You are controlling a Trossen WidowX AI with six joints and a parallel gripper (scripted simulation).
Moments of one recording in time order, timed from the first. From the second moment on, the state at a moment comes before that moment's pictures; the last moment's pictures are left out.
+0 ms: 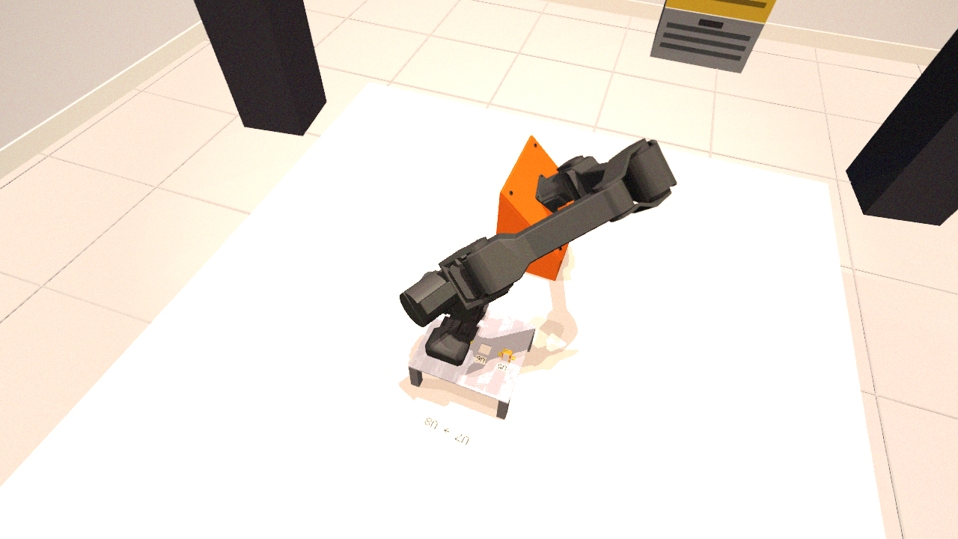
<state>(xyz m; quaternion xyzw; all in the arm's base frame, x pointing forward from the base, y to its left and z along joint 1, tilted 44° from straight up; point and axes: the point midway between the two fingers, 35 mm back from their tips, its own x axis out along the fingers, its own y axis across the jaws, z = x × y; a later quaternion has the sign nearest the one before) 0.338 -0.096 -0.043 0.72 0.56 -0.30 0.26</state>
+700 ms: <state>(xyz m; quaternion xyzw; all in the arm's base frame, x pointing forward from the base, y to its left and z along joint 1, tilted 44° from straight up) 0.337 -0.097 -0.043 0.72 0.56 -0.31 0.26</state>
